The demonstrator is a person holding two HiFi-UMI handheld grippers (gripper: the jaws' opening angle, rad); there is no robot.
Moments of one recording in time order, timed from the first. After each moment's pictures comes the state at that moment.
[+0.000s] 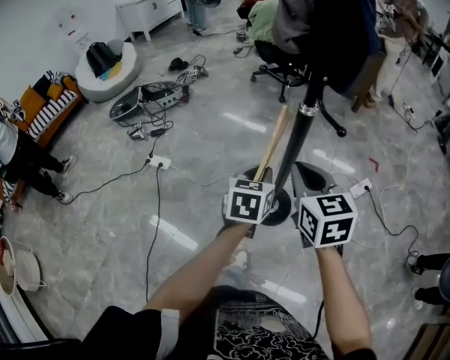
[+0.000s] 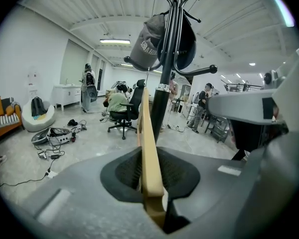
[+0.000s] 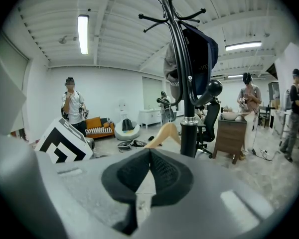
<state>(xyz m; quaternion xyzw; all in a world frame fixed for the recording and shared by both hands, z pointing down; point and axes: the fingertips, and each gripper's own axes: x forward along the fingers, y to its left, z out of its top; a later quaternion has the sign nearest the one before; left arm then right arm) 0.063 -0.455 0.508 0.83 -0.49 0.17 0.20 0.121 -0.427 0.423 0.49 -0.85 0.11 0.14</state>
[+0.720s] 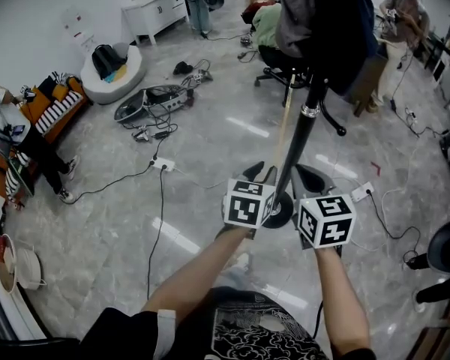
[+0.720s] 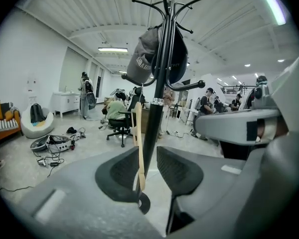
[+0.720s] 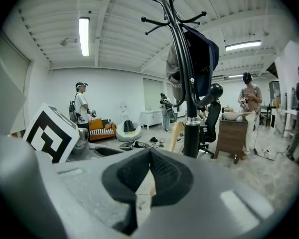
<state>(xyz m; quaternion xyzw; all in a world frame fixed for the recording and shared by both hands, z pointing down) 0.061 -0.436 0.472 0.84 -0.50 0.15 0.17 0.116 -0.411 0.420 0.49 -0.86 0.11 0.13</state>
